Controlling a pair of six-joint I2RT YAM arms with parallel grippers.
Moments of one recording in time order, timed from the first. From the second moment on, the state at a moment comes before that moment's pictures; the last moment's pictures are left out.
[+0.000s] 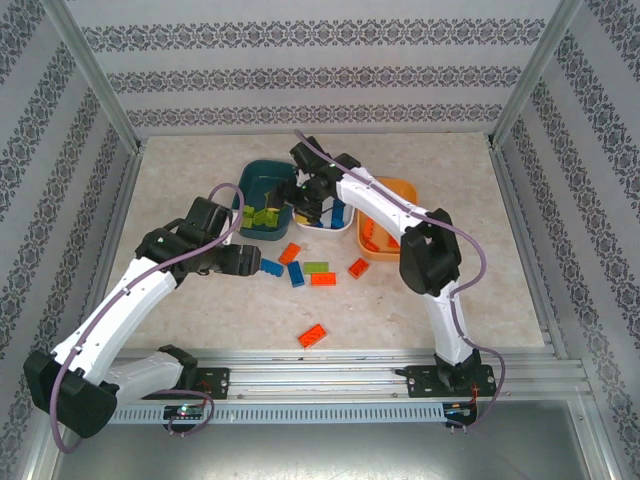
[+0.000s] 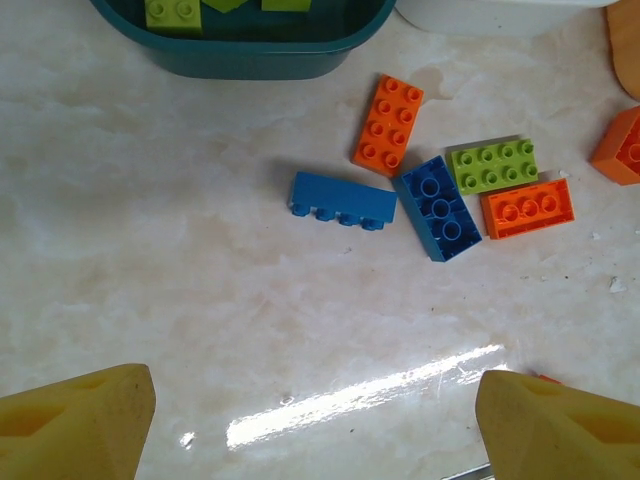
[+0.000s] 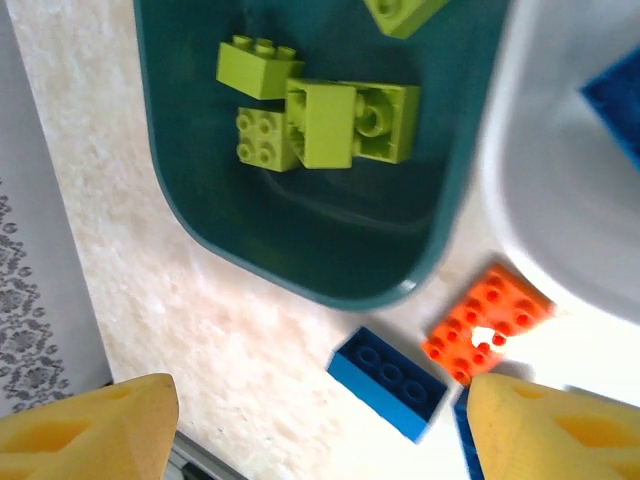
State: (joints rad) left arm -0.41 1.11 1.06 -1.01 0.05 -0.29; right arm 0.64 2.15 1.97 -0.89 -0.41 0.84
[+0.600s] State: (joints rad) left arm -0.40 1.16 1.06 -0.93 0.11 -0.30; right arm 0.72 1.98 1.60 -1.05 -0.18 0.63
